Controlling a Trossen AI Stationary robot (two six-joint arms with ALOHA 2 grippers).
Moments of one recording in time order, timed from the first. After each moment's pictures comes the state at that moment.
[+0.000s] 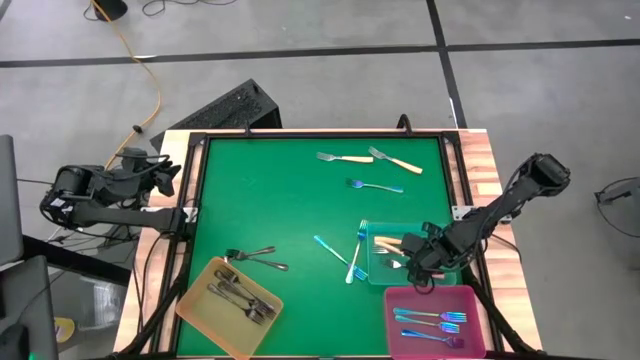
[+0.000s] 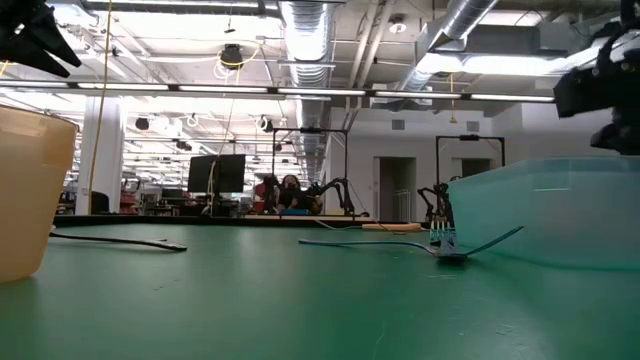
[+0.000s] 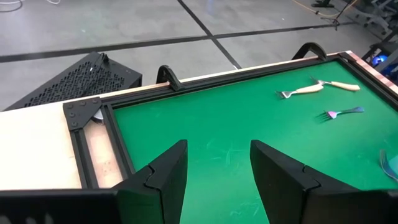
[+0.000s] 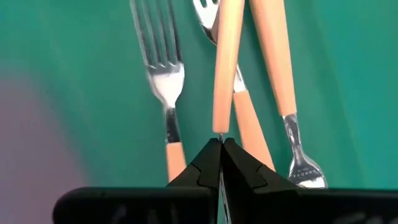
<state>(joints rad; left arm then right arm) -0.02 0.23 0.96 -1.52 -0.78 -0.93 0.59 1.27 0.67 -0.79 0.19 0.96</state>
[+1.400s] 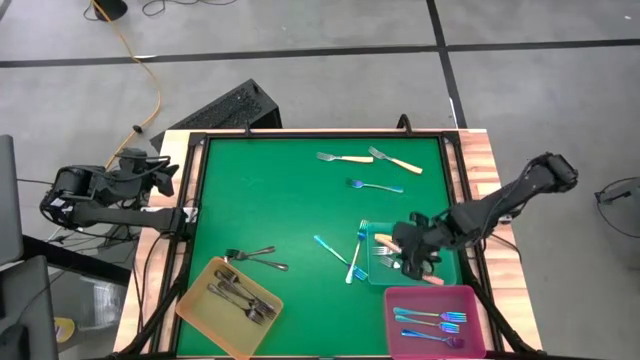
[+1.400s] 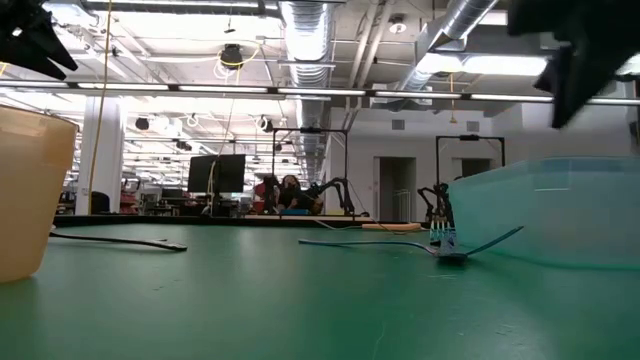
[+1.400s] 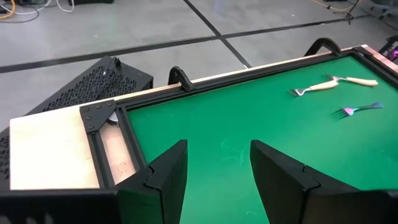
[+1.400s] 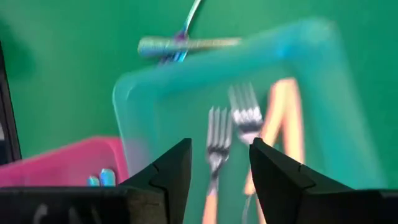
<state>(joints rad) -0.02 0.23 0.96 -1.57 -0.81 -0.92 0.44 1.17 0.87 -0.80 0.15 0.73</state>
